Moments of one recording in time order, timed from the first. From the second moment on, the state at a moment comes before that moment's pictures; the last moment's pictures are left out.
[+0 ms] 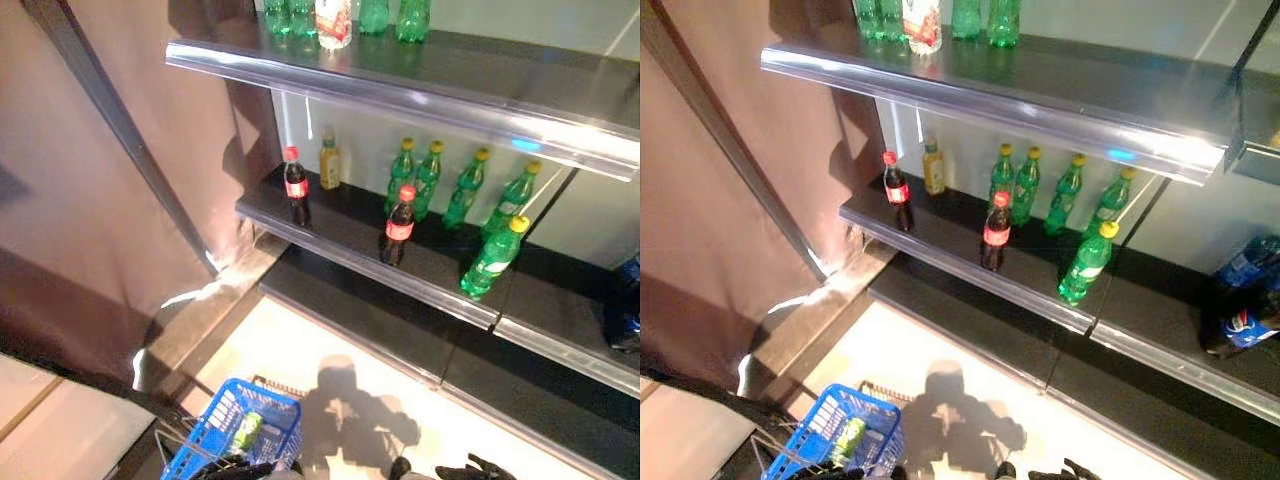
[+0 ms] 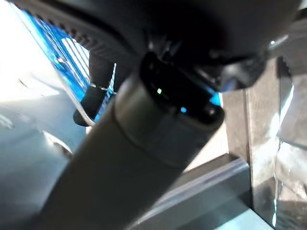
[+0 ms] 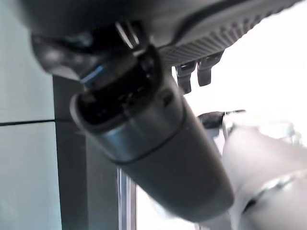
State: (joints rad) left arm 0.05 0.30 -0.01 1.27 -0.50 -0.09 -0.34; right arm 0.04 -0.32 -0.06 1.33 0.25 -0.09 0.13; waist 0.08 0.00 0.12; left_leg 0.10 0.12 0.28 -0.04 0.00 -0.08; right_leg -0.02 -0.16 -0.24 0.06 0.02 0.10
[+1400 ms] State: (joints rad) left arm 0.09 0.33 0.01 1.32 -0.44 -0.07 -0.34; right arm 0.09 -0.28 -0.06 1.31 0.27 -0.08 0.15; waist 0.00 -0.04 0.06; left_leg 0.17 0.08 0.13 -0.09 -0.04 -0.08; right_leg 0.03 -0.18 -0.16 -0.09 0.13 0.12
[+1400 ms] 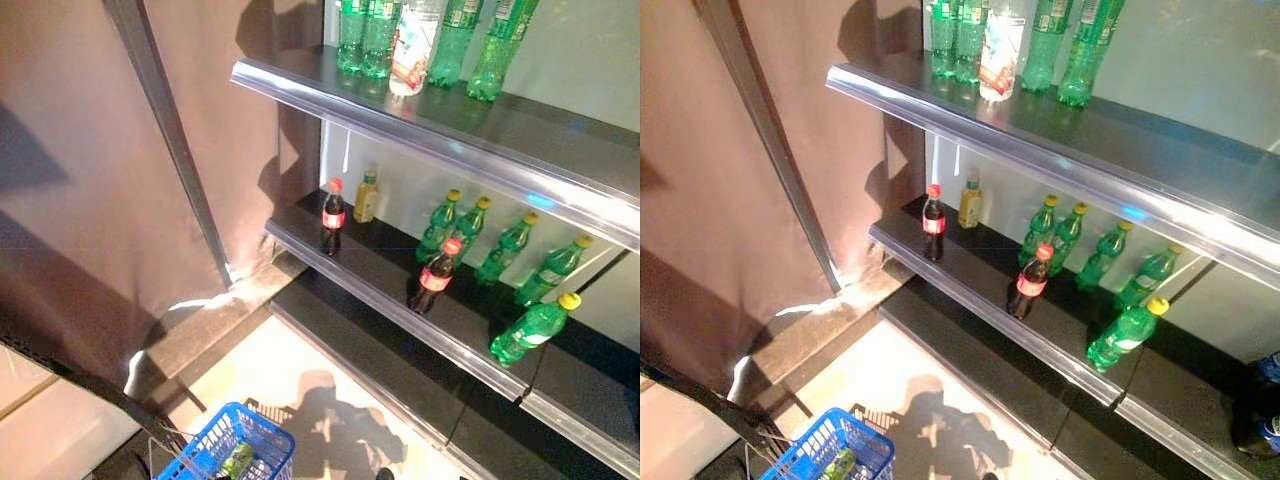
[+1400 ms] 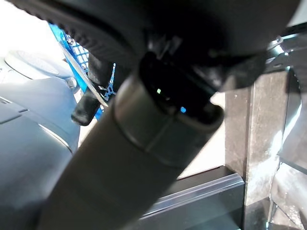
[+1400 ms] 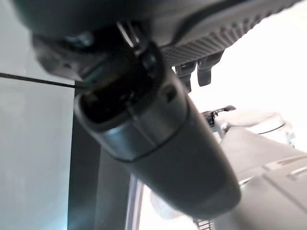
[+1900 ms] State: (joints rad) left arm 0.05 0.33 -0.03 1.31 -0.46 -0.08 -0.33; right arm 0.06 -0.30 -0.05 1.31 0.27 -0.08 0.15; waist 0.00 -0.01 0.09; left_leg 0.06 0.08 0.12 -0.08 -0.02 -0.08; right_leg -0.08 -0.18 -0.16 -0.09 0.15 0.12
